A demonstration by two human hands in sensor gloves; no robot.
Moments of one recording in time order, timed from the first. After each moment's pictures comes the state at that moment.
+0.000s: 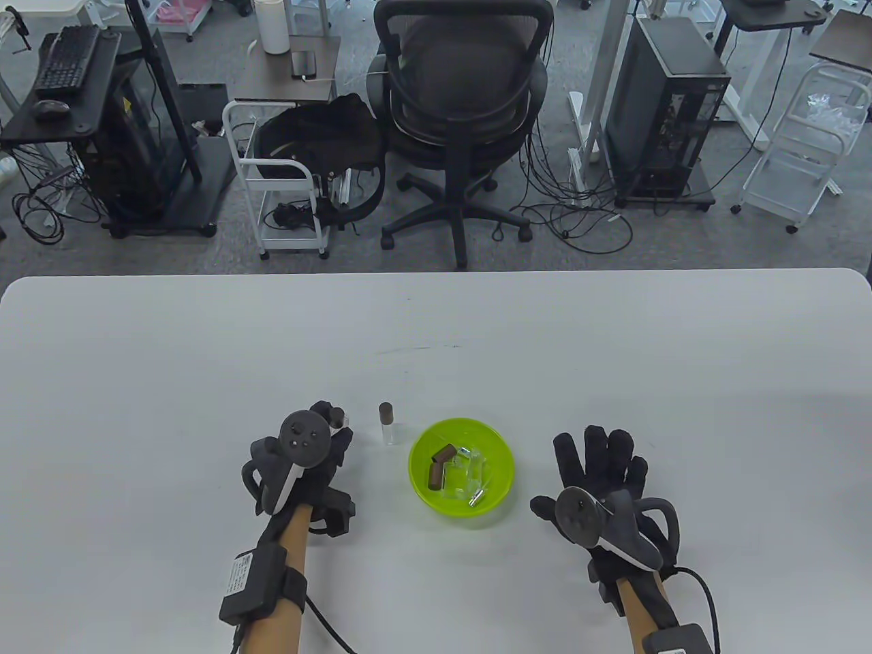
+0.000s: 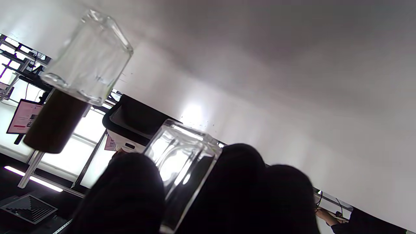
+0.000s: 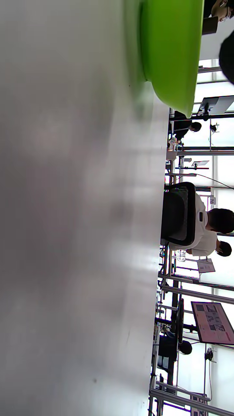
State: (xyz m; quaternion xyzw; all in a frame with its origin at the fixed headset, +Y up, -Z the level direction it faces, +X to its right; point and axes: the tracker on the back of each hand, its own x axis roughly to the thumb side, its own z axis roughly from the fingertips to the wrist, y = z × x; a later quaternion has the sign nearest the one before) left_hand -0.205 -0.736 -0.384 0.07 0.11 0.22 0.97; right_hand 0.188 -0.741 -0.299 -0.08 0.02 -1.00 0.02
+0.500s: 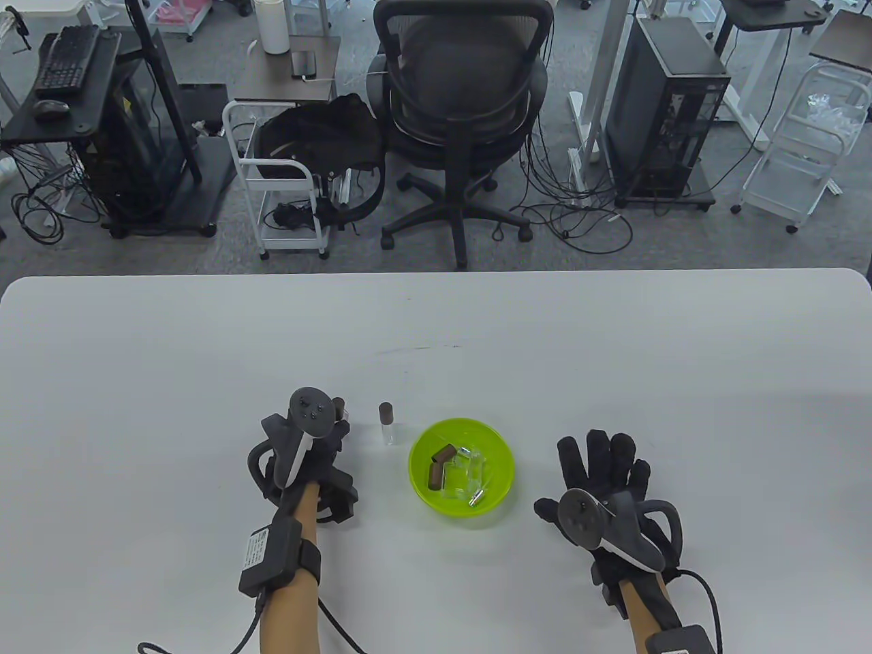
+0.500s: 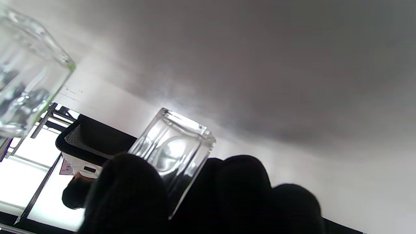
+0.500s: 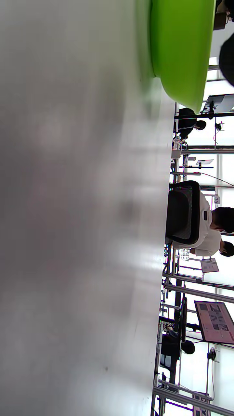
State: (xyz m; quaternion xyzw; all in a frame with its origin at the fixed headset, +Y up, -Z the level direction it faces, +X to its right) left_hand -0.207 -0.751 -0.411 0.01 0.17 0.19 0.97; right_hand 0.192 -0.744 -0.298 -0.08 0.01 -1.00 0.02
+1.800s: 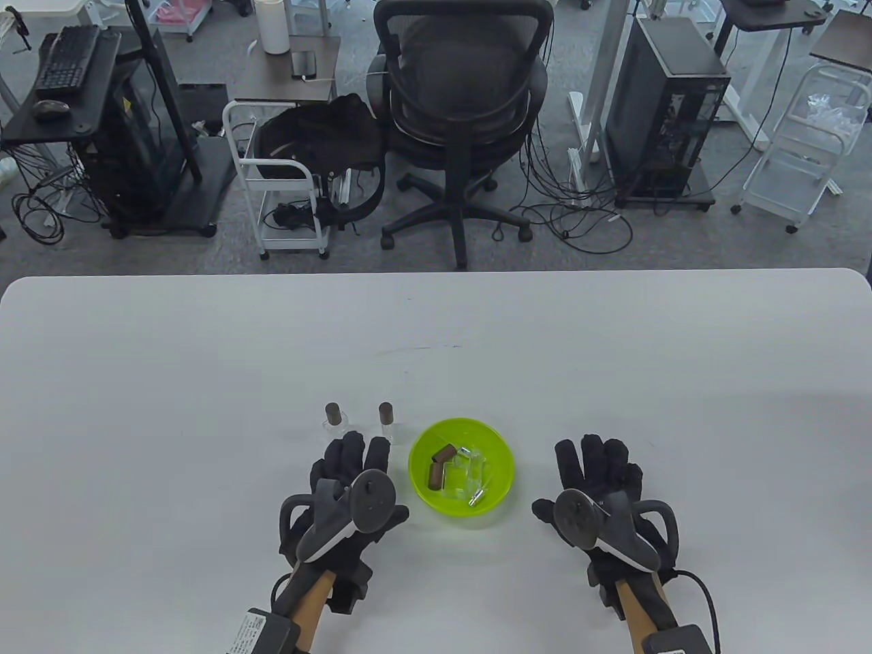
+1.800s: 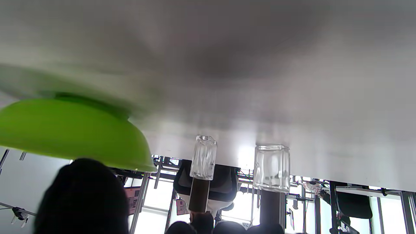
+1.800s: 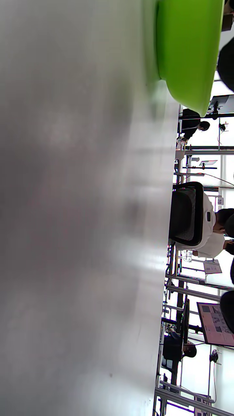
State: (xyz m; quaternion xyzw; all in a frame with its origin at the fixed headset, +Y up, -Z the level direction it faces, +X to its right) left_hand -0.137 -0.735 -0.305 -0.03 -0.08 0.06 0.99; right_hand 0.188 -0.747 -0.299 -0.08 0.00 -1.00 0.03
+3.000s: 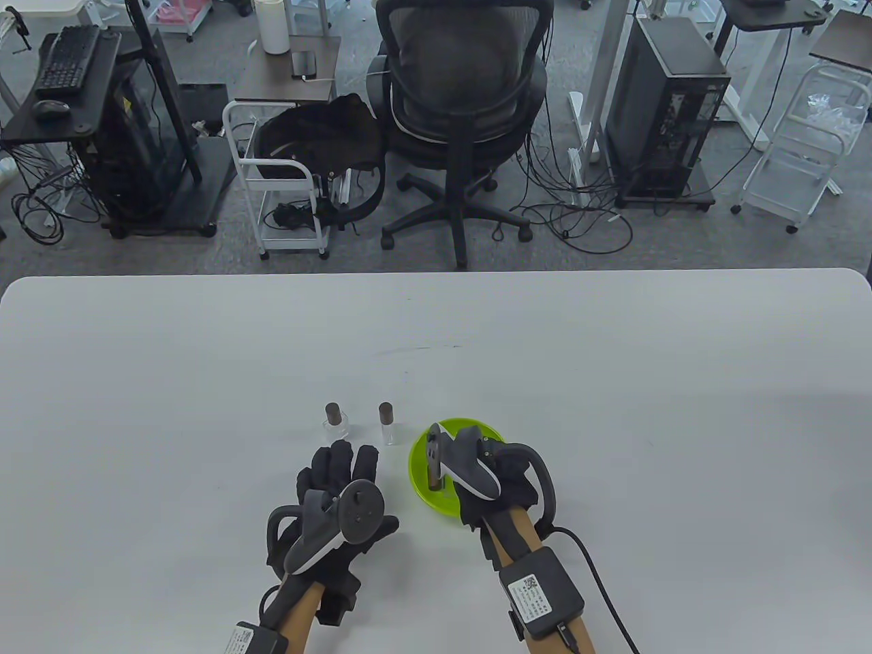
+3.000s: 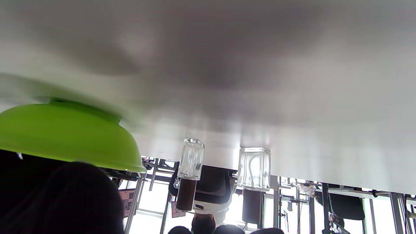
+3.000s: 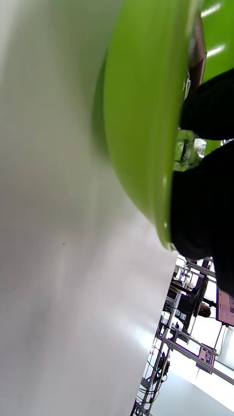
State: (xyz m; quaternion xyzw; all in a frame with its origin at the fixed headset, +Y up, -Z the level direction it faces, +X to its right) left_hand -0.150 -0.731 -0.295 -0.03 -0.07 0.08 0.99; right_hand 0.031 -0.725 -0.359 0.02 -0.09 -0.99 0.12
